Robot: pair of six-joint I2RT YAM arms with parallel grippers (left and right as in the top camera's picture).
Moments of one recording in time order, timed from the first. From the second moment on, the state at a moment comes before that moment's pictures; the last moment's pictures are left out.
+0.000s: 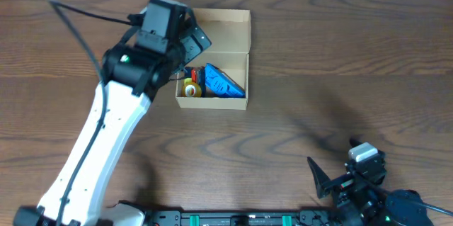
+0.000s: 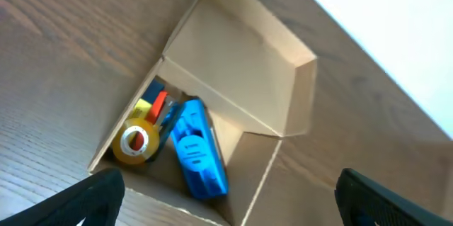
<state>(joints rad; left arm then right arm) -0.38 1.47 1.54 -0.95 -0.07 -0.95 0.44 0.05 0.59 -0.94 0.02 0.04</state>
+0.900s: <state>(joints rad) -0.35 1.46 1.54 -1.10 -0.03 -0.94 0.44 0.28 0.69 -0.64 0.11 0.03</state>
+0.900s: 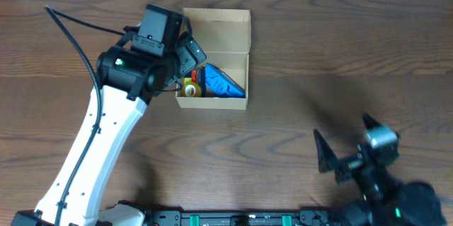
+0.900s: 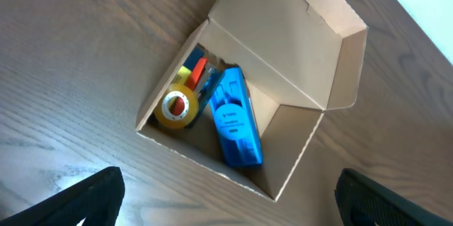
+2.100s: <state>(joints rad) 0.12 1.97 1.54 -0.62 0.21 -0.96 0.26 1.74 1.38 -0.43 0.00 0.33</state>
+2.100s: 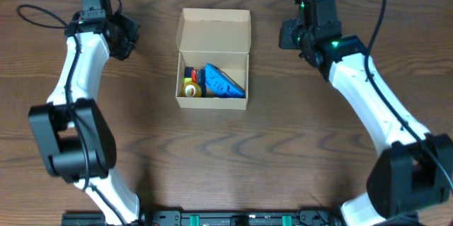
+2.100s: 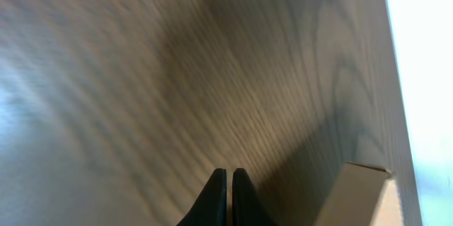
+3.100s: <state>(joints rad) 0.06 2.24 1.58 -0.37 0.83 -1.01 0.21 2.20 1.38 0.07 -0.59 0.72</state>
